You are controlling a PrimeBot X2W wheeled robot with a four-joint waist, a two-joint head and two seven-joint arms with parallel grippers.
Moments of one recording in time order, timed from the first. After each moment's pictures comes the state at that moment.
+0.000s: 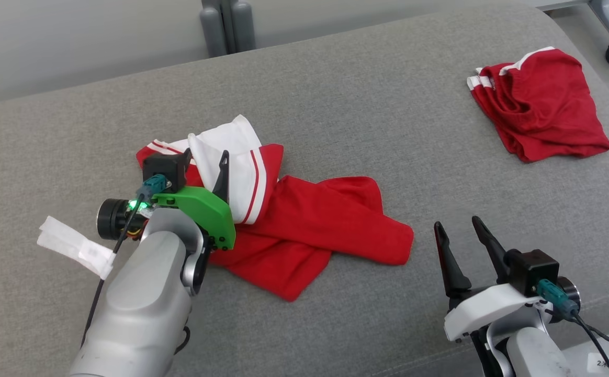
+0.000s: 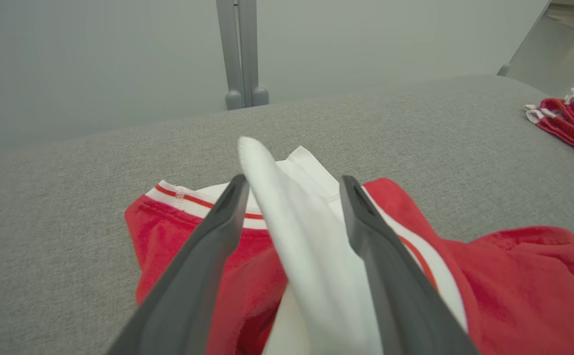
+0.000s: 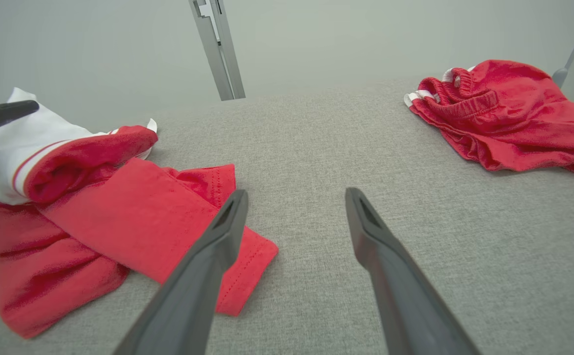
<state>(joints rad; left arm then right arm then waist) -0.70 0.07 -0.48 0.88 -0.47 0.02 -0.18 -0.13 -0.05 0.11 0.30 0.17 0.13 -0.24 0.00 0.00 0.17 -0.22</state>
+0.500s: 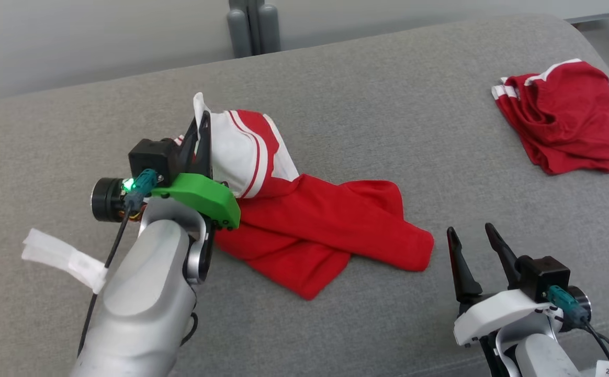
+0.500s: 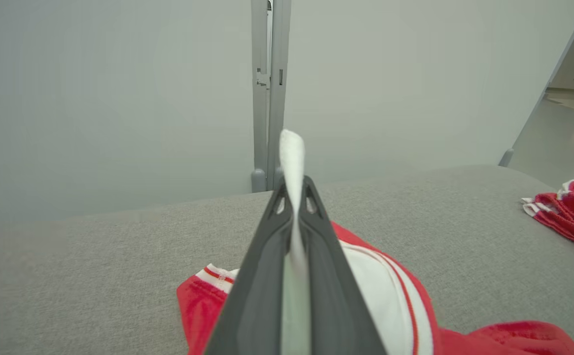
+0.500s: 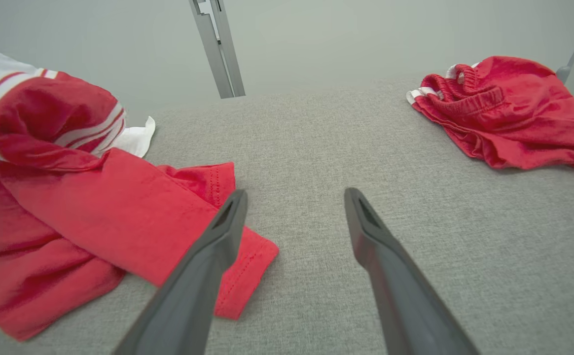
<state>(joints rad) -0.67 0.08 -0.43 0.69 -0.44 0.08 -0.26 -0.11 -0.05 0.06 0.32 0.17 0.13 -0.25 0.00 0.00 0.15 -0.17</state>
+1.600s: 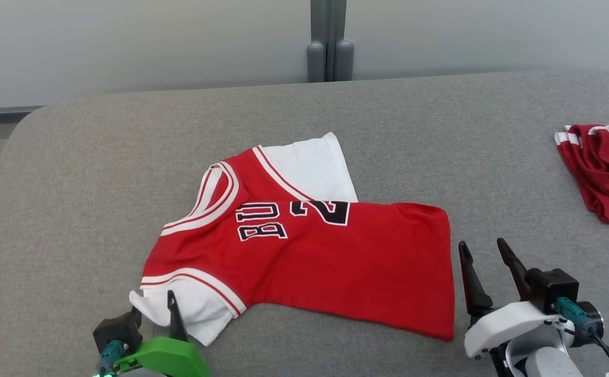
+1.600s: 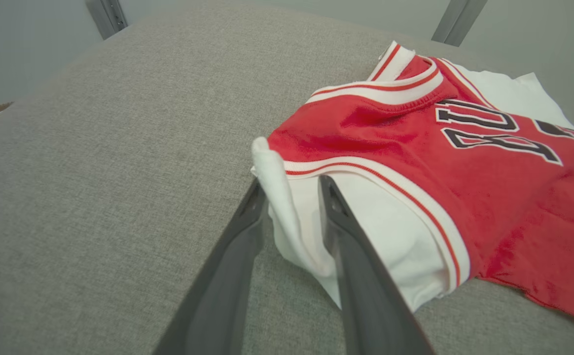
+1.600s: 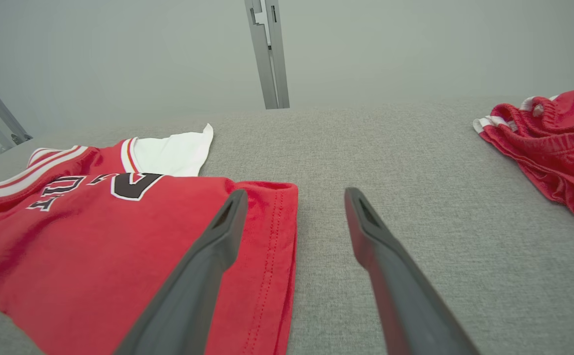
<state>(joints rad) -0.02 0.14 -0.30 0.30 -0.49 0.34 -0.12 -0.06 -0.05 0.02 0.30 0.14 0.13 -0.23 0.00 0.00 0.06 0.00</state>
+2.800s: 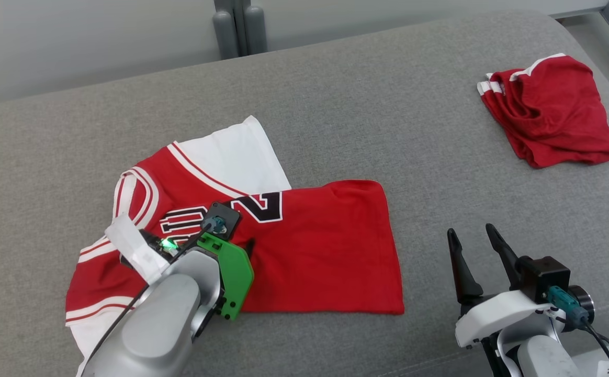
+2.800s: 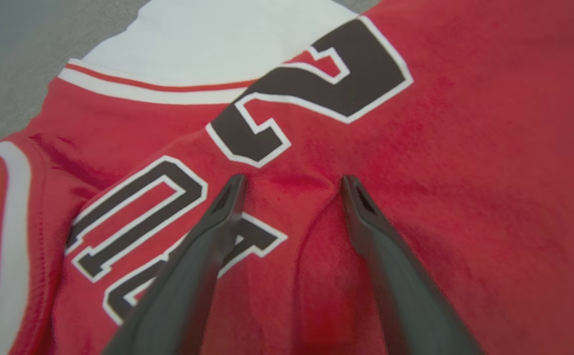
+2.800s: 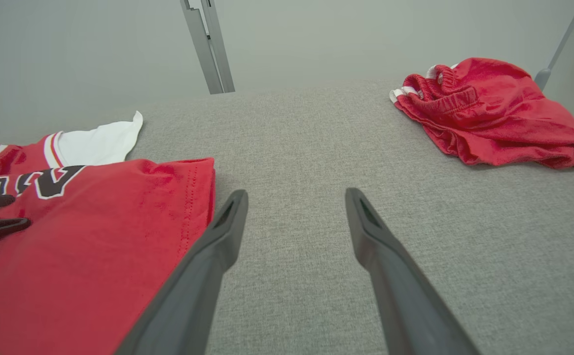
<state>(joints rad) -0.58 0.17 -0.68 0.73 -0.31 -0.06 0.21 -0.09 -0.05 0.06 0.27 0.14 0.13 -0.22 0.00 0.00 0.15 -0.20</state>
